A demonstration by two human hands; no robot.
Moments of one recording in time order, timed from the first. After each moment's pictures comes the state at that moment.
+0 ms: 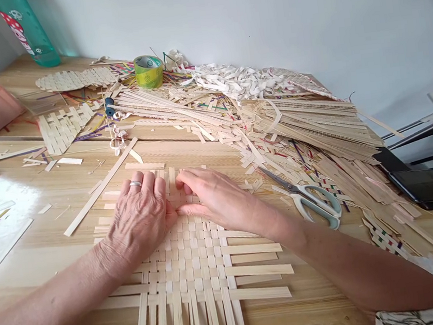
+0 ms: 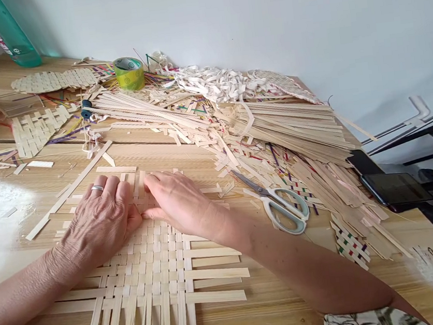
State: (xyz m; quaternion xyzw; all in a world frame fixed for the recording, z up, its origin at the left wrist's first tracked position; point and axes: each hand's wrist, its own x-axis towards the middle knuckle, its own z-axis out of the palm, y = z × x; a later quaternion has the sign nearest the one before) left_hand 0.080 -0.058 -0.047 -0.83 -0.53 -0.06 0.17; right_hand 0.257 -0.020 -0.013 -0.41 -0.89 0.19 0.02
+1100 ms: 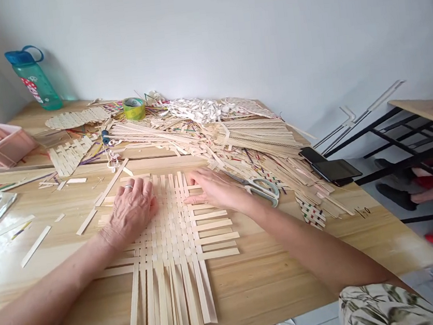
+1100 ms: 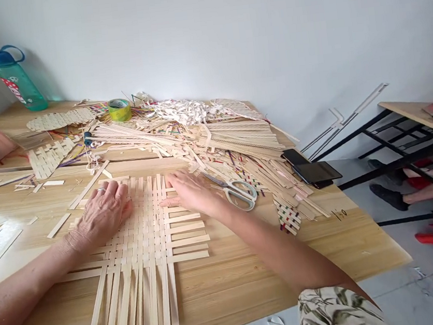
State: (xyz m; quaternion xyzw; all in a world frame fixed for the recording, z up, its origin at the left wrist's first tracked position) left_hand 0.073 -0.055 -0.033 -0.83 -0.54 0.00 0.11; right_hand 0.312 -0.025 -0.019 -0.49 -0.86 0.12 0.04
